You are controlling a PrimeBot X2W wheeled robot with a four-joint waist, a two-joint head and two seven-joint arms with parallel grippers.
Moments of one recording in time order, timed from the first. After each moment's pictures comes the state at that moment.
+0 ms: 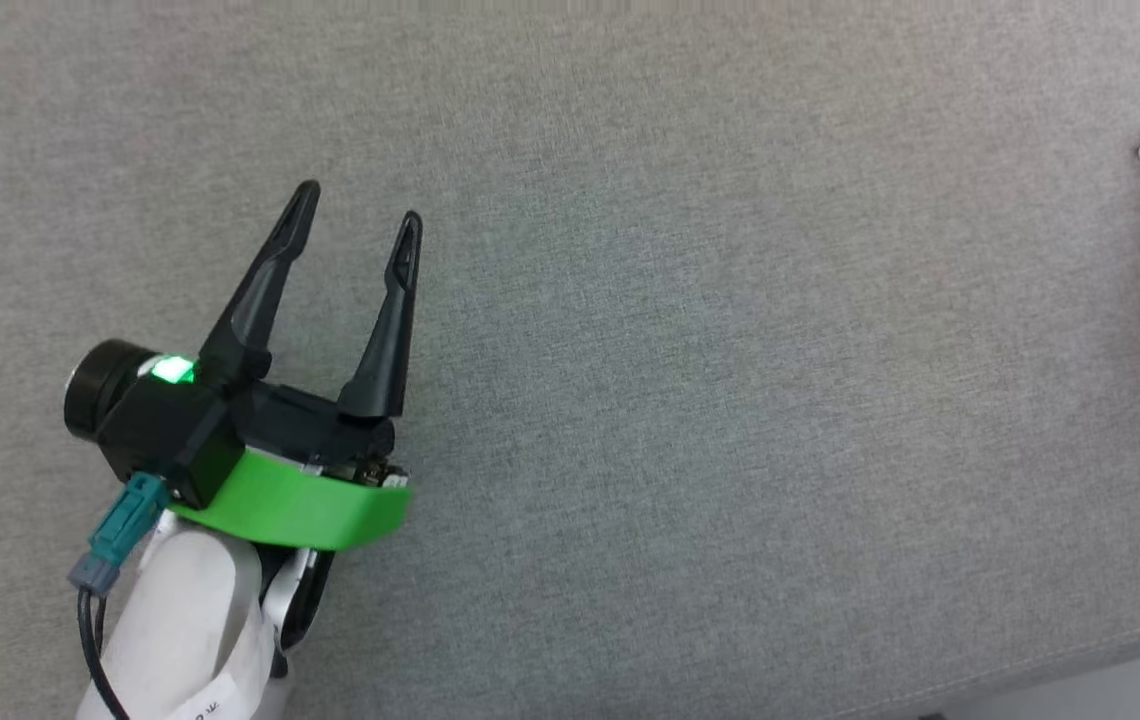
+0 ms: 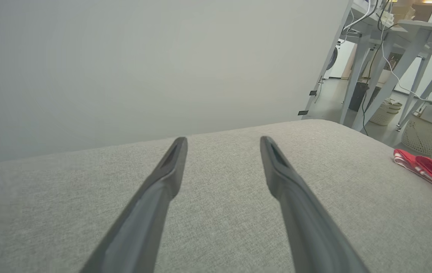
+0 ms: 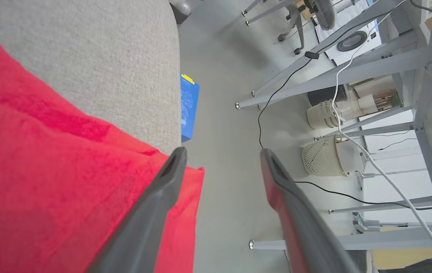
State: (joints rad) left arm -0.28 0.26 -0.22 -0.18 -0.27 -0.11 -0.22; right arm -0.73 -0.73 0.01 0.76 -0.08 0.13 -0.06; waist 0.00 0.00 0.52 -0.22
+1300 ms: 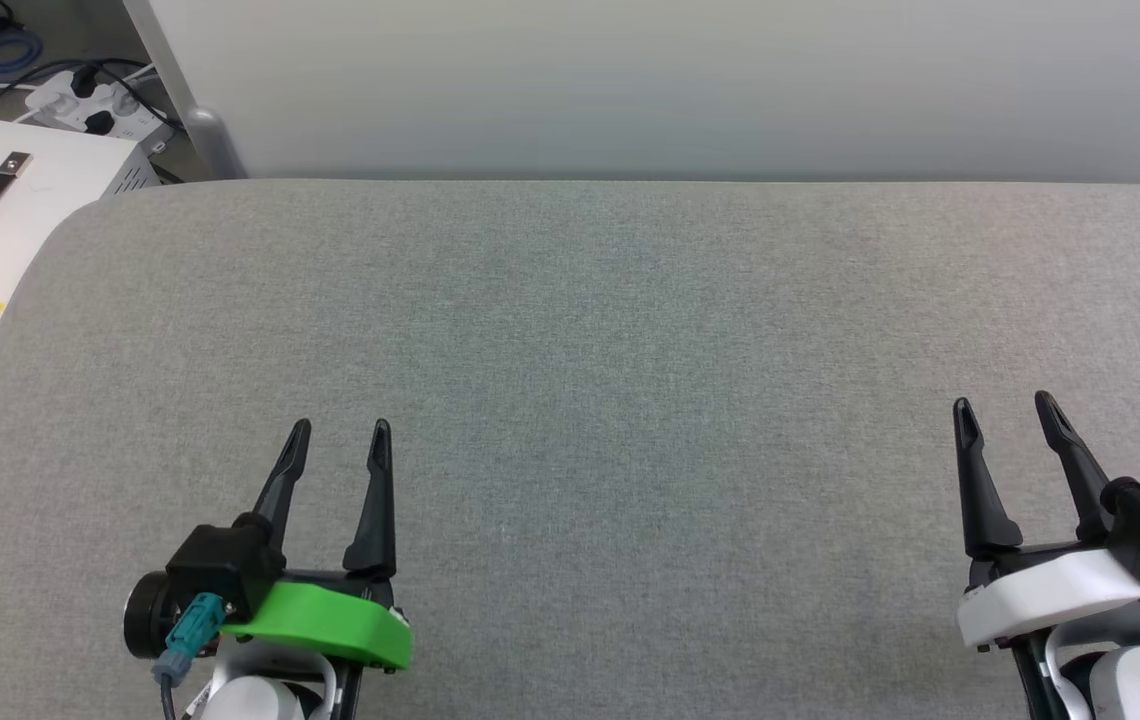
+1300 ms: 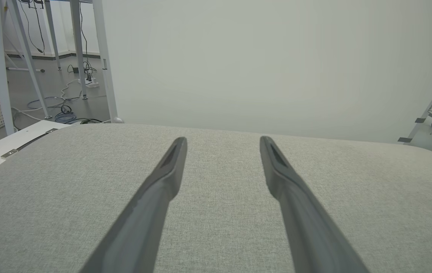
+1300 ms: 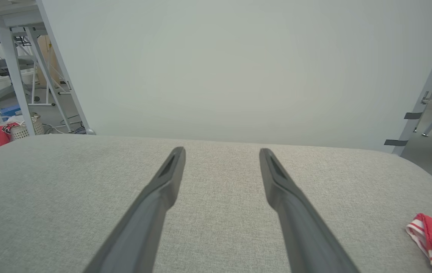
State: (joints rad) left arm -0.04 0.09 -0.08 0.08 -0.22 -0.08 -0.26; right arm -0.04 -0.11 -0.02 0.03 0.16 0.13 -0.19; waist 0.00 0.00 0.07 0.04
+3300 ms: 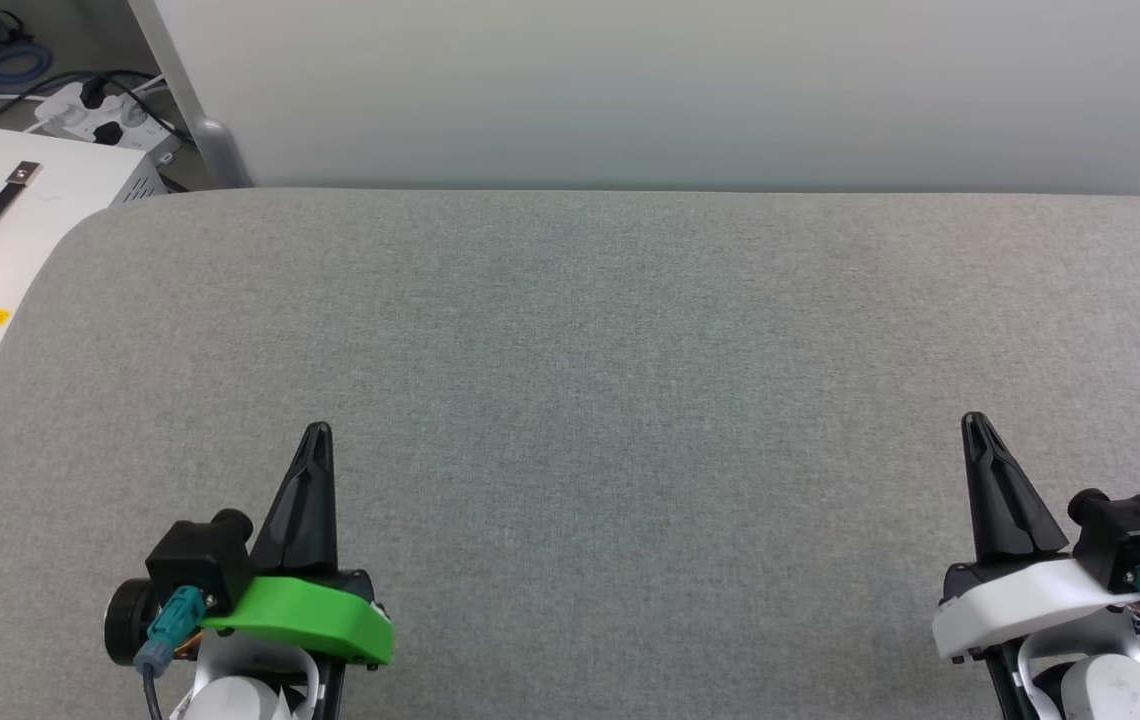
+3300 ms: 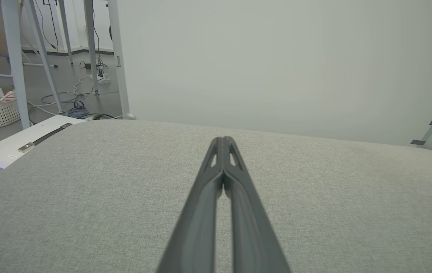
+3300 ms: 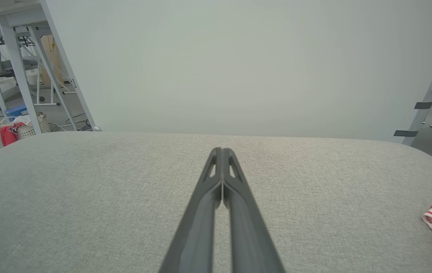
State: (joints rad) left arm -0.04 0.06 0.00 0.08 -0.19 -0.10 -0.21; right arm -0.04 -0.07 -0.01 0.08 0.14 0.13 -0.21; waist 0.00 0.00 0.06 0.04
